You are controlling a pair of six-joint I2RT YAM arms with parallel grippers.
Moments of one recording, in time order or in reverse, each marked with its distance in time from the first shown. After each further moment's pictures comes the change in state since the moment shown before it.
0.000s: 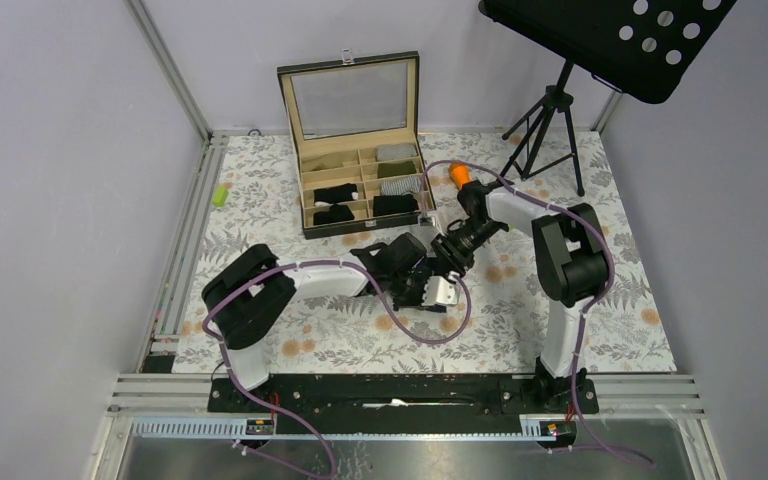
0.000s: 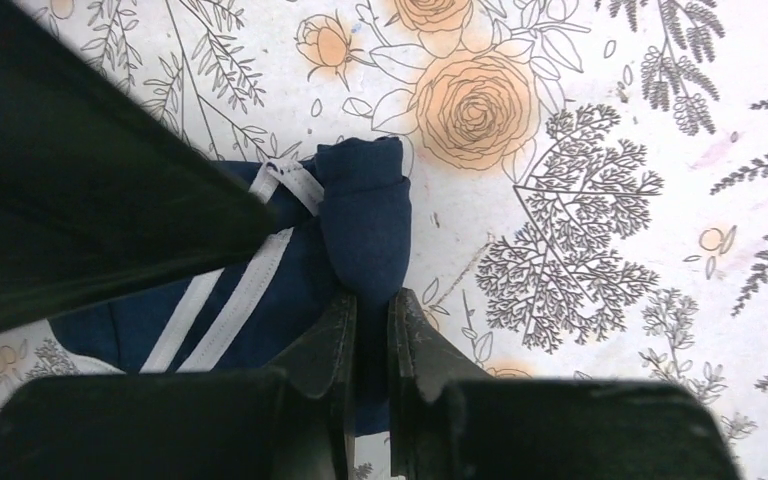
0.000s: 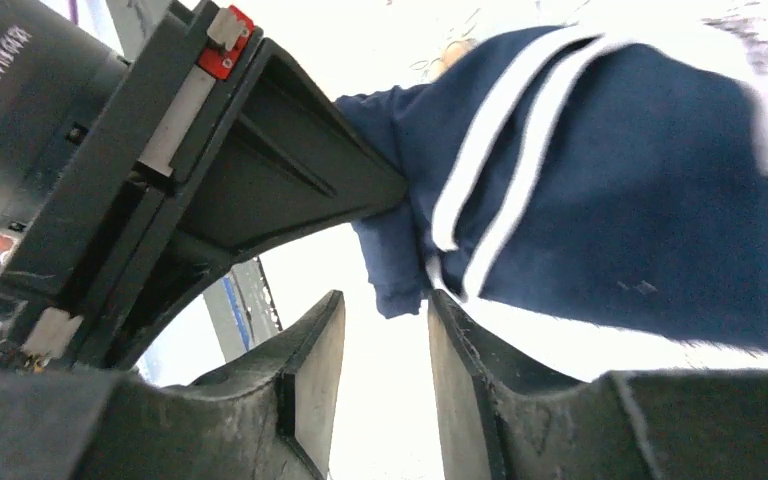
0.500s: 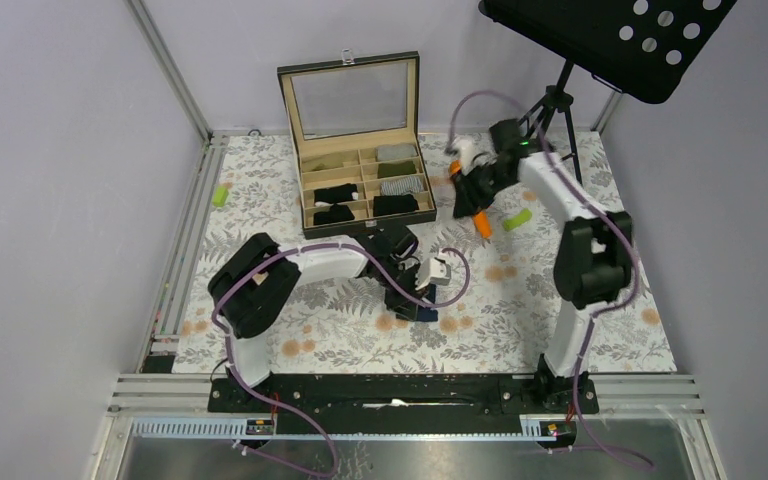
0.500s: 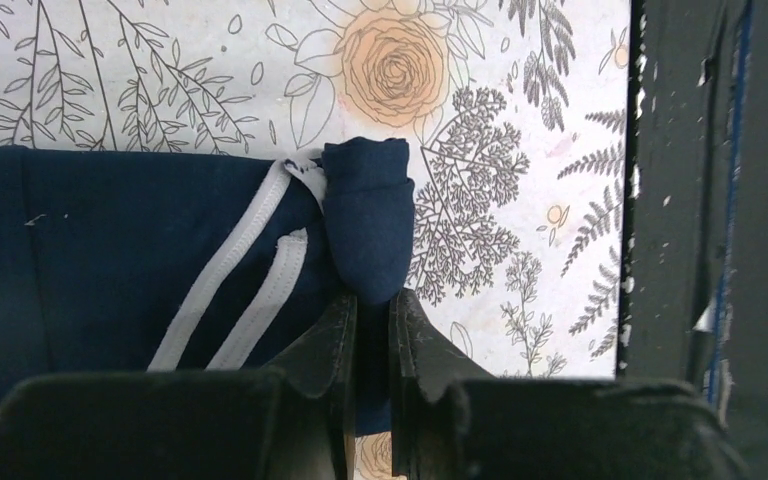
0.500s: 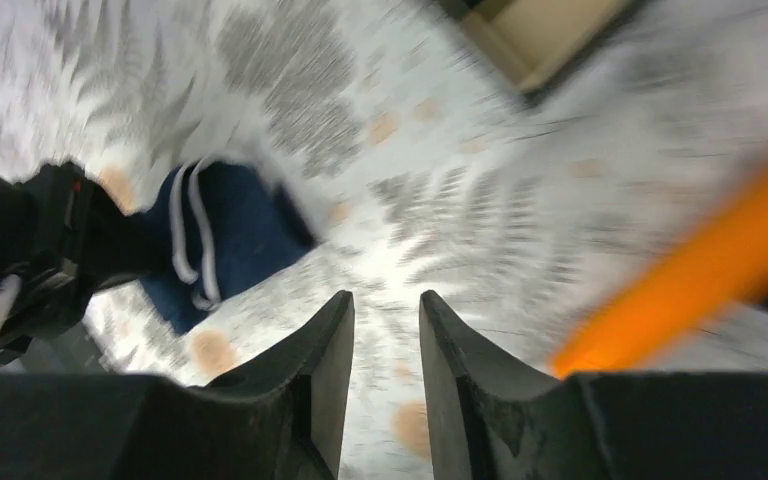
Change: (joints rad) left arm 0.091 0.034 0.079 -0.240 0.225 -0.204; right arm -0.102 -0.047 0.271 0.139 0.242 0.198
